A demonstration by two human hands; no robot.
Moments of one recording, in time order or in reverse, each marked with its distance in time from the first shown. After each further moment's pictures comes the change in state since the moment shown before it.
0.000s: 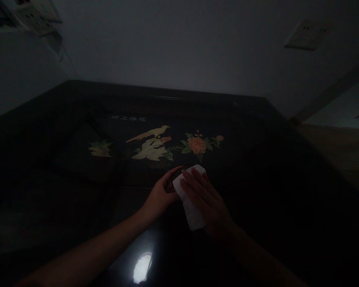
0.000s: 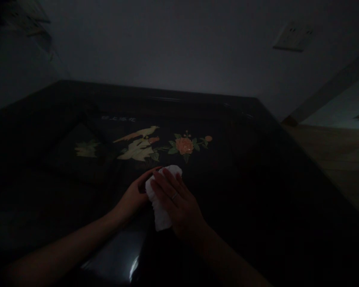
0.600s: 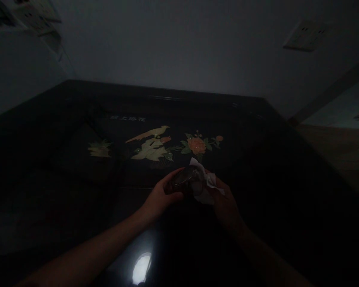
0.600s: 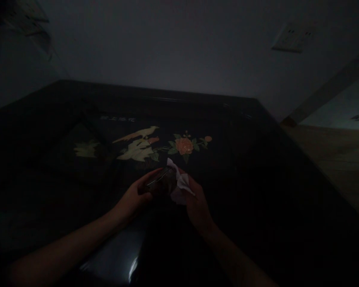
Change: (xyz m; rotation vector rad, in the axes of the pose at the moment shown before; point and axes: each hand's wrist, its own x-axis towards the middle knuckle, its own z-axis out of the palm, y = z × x) left_hand 0.000 -0.002 -0.004 -0.105 -0.119 0.005; right_hand 0.005 0.012 0.001 0.815 0.291 0.922
